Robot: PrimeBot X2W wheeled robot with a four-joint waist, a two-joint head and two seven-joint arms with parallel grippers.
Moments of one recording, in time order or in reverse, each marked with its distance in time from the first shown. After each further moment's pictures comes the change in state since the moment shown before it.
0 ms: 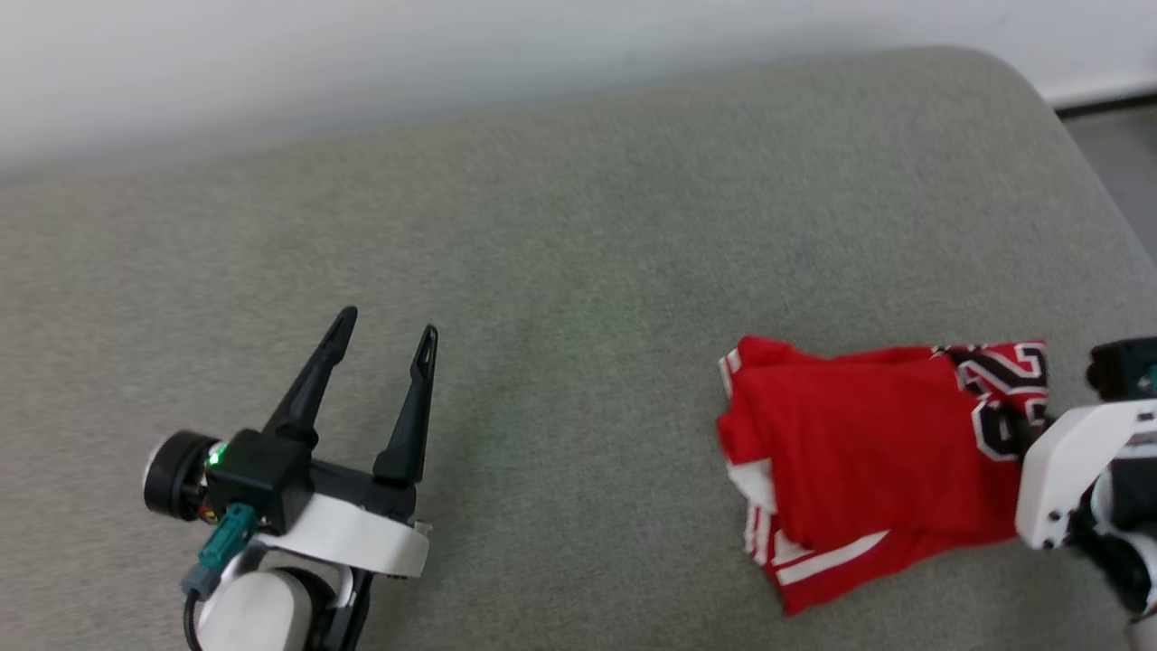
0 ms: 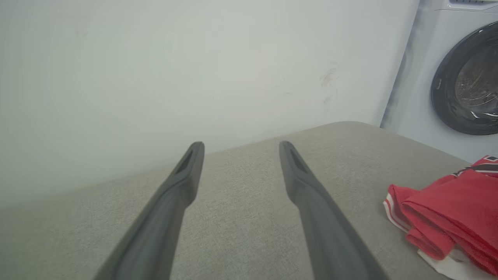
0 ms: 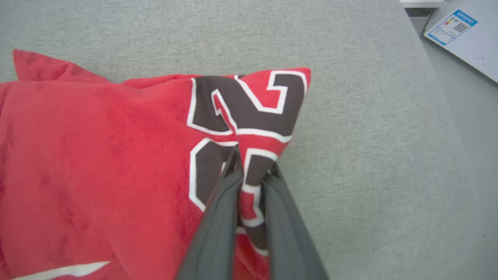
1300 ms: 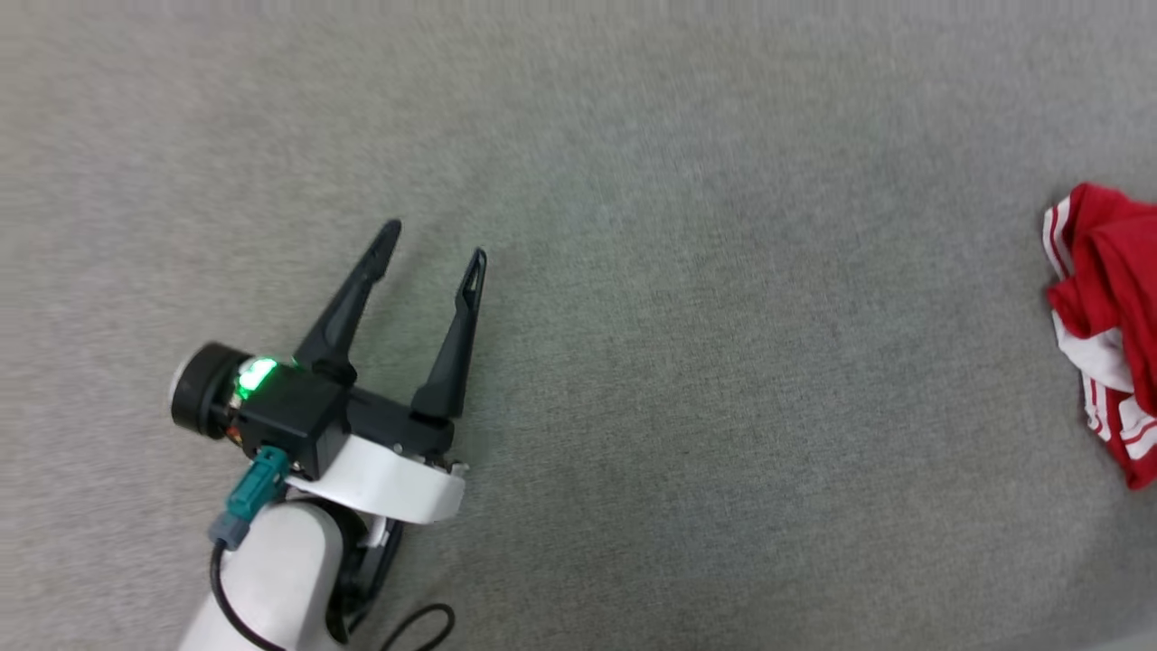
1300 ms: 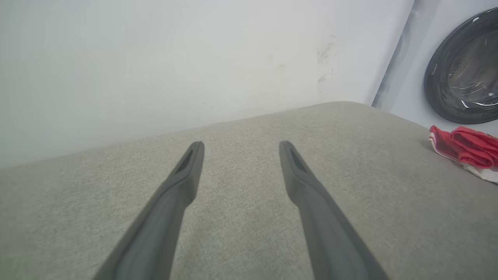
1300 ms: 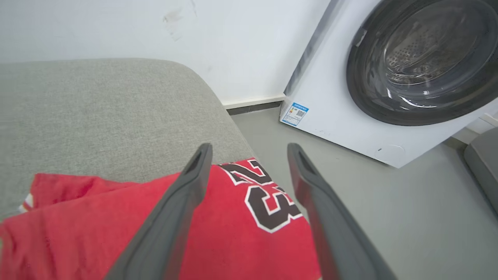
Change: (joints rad) left arm -0.164 0.002 -0.072 -0.019 0.019 -0.023 -0.004; right arm -0.348 -0.015 -0.500 0.308 -0.372 0.000 -0.577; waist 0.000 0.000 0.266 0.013
